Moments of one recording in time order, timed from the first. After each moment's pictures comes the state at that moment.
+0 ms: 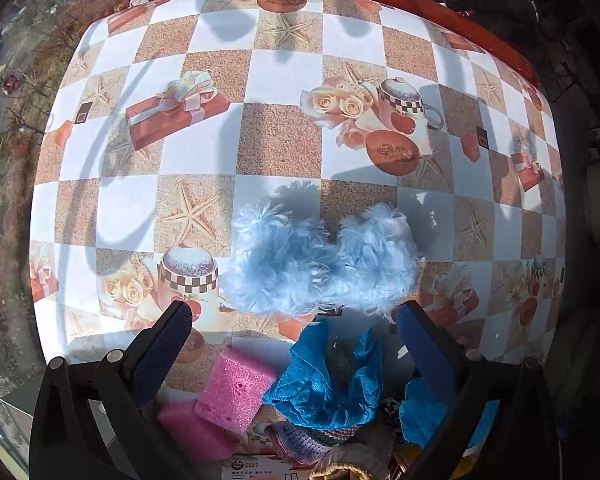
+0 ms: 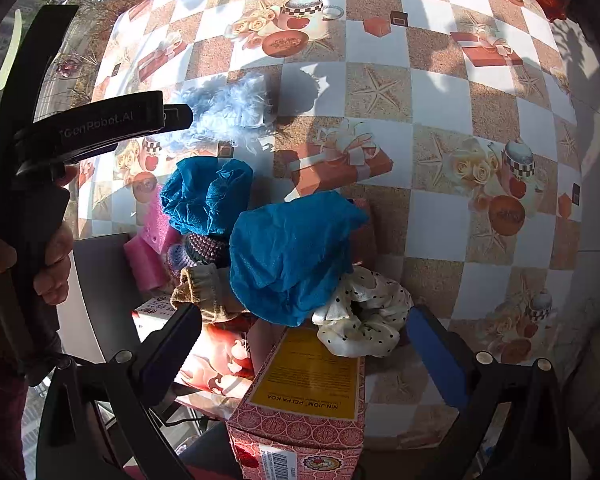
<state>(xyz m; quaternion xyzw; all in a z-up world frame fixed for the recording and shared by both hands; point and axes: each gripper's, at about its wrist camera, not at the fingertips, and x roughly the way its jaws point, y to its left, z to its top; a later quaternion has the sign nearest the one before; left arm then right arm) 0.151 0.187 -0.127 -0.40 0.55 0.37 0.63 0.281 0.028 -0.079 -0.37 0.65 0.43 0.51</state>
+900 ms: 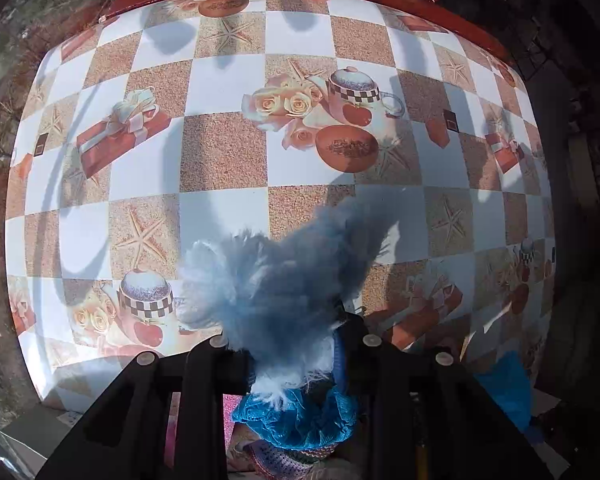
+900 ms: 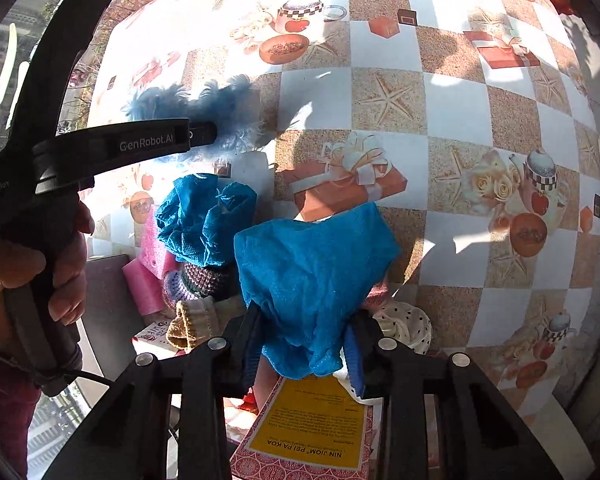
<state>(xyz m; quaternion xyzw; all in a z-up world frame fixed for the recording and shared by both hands) 0.178 0.176 -0.131 -0.38 0.55 0.33 0.67 0.302 0.032 -0.085 -0.33 0.65 0.44 0.52</state>
